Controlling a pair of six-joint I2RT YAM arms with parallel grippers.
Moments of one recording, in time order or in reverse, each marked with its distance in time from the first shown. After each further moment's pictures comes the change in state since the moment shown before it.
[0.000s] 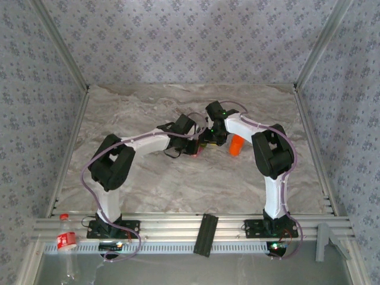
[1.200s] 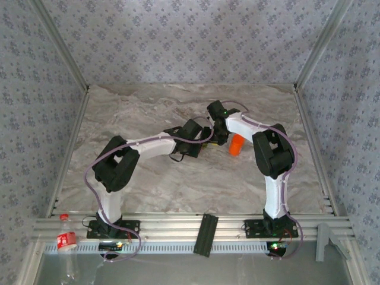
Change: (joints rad) left arm -0.079 0.017 0.012 0.002 -0.257 0.060; right arm -0.011 0.002 0.006 -0.019 -0.001 0.000
